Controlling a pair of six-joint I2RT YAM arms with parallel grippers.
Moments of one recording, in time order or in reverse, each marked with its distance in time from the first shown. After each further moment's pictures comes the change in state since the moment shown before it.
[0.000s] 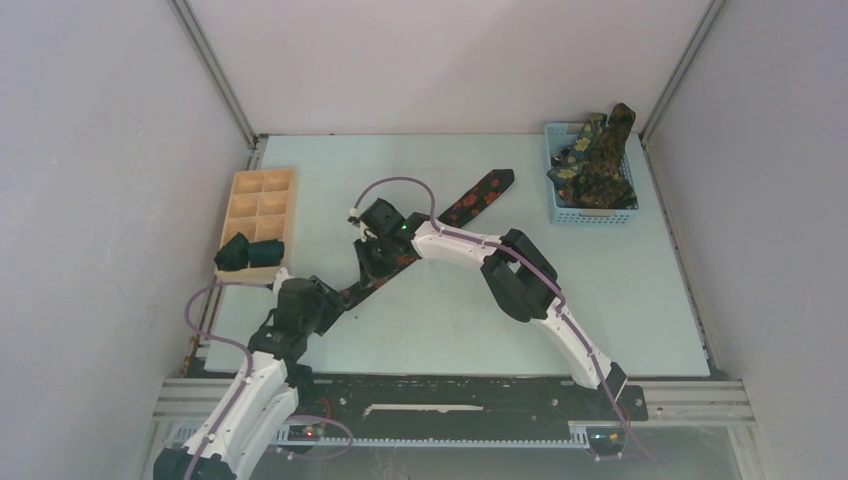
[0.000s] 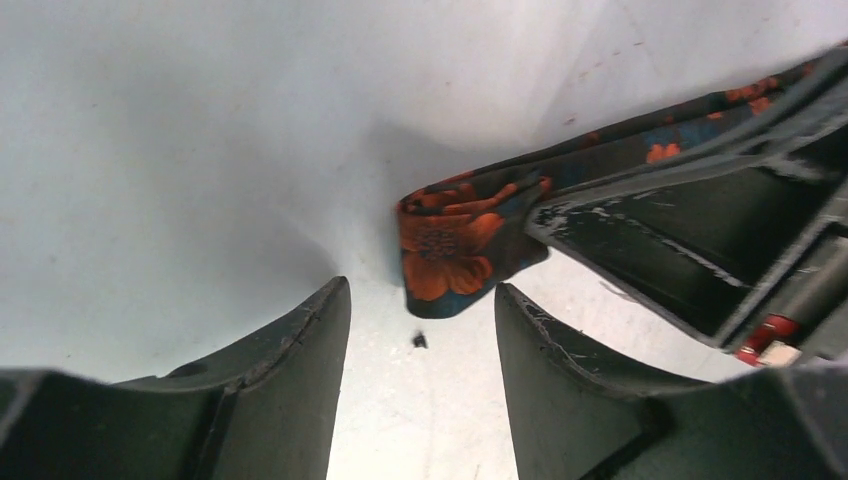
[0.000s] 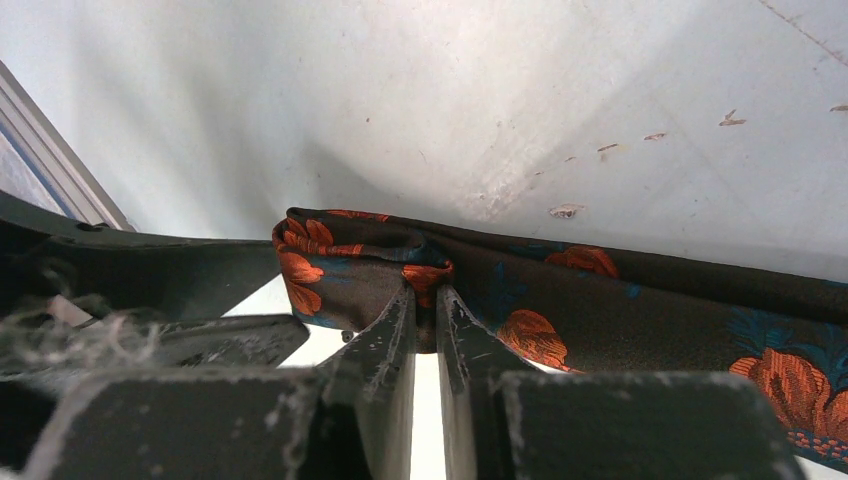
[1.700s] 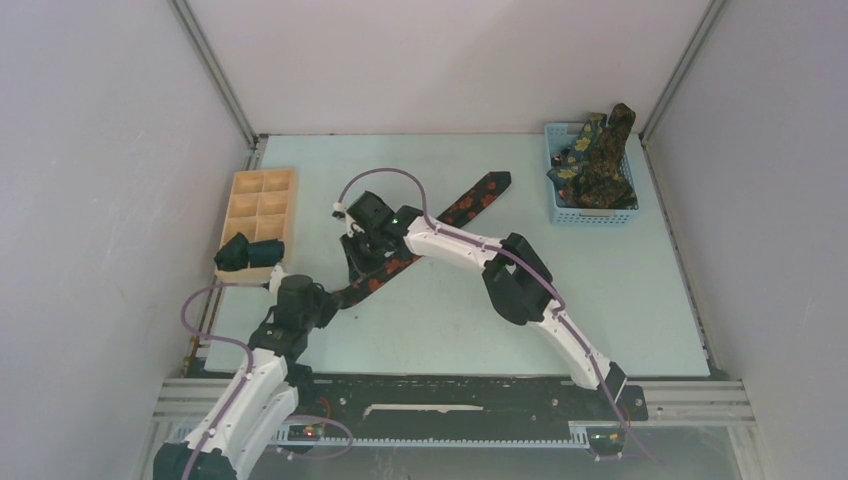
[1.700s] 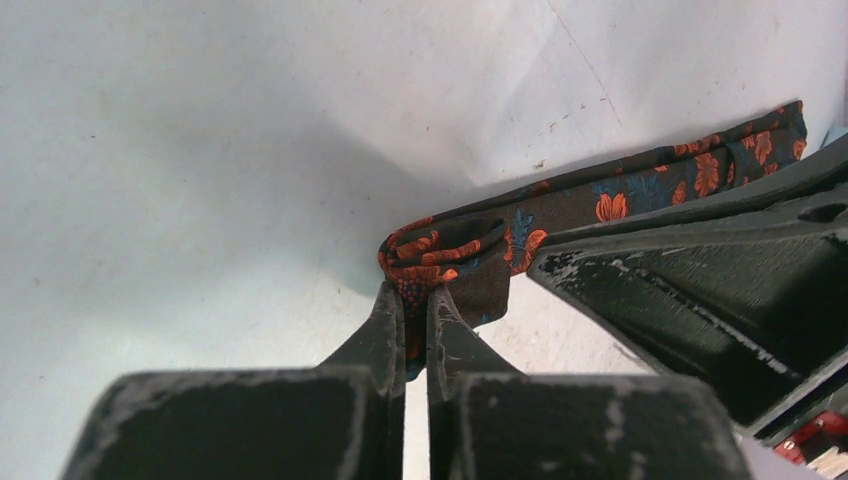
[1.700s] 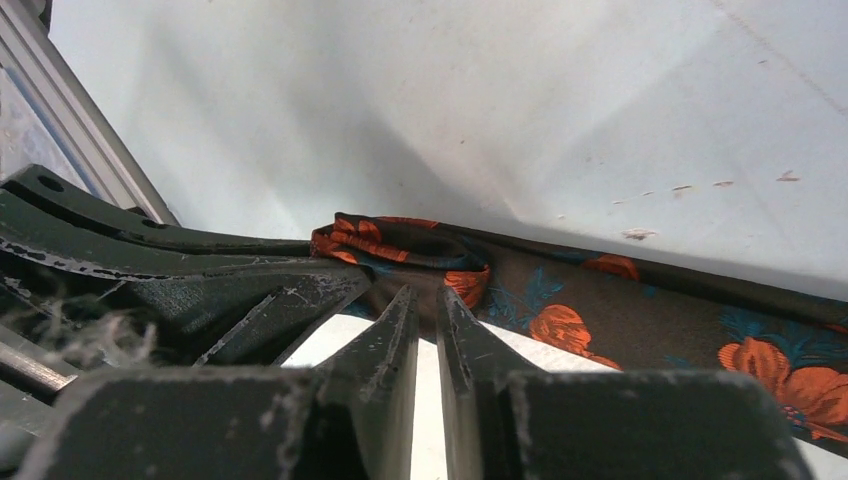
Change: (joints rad) left arm 0.003 0.026 -0.009 0.073 -0.044 -0.077; right arm 0.024 0.019 0.168 -0.110 0.012 -0.068
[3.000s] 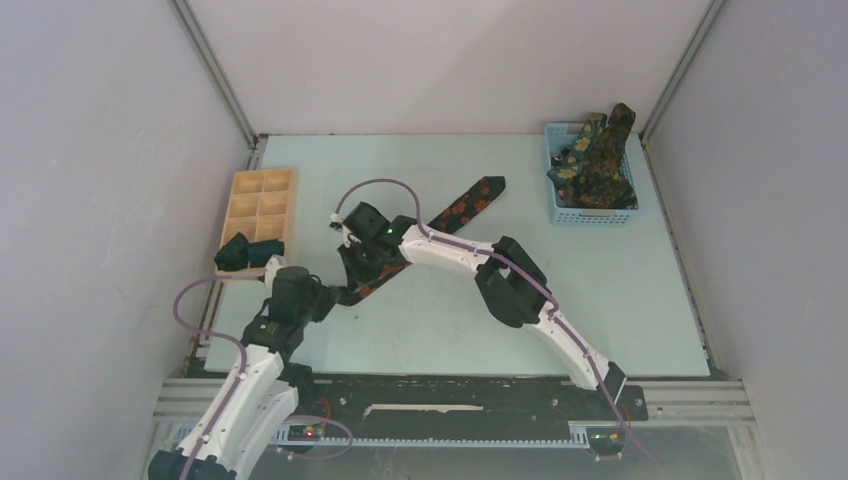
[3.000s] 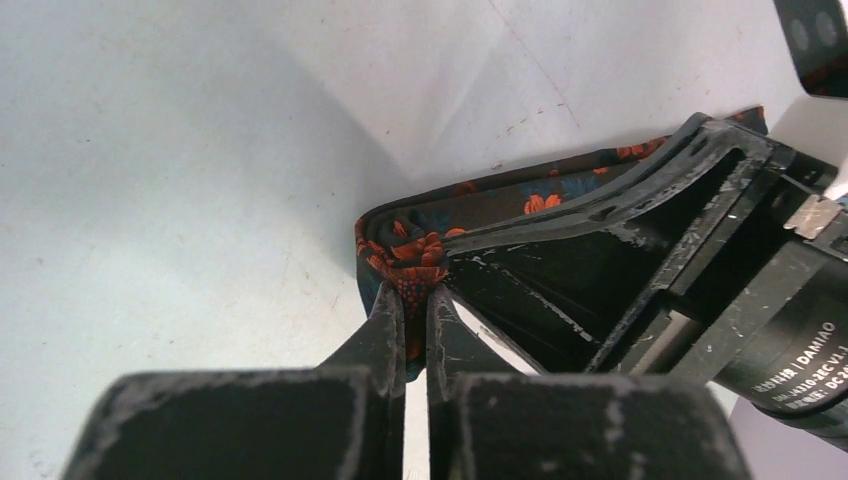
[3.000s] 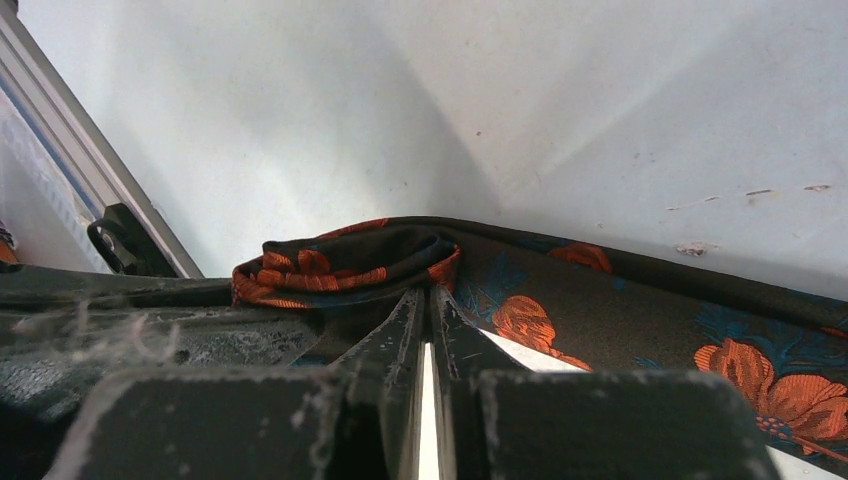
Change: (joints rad) left arm 0.000 -0.008 0.113 -0.133 -0.004 -0.003; right arm 0.033 0.031 -0.024 0.029 -0.002 0.025
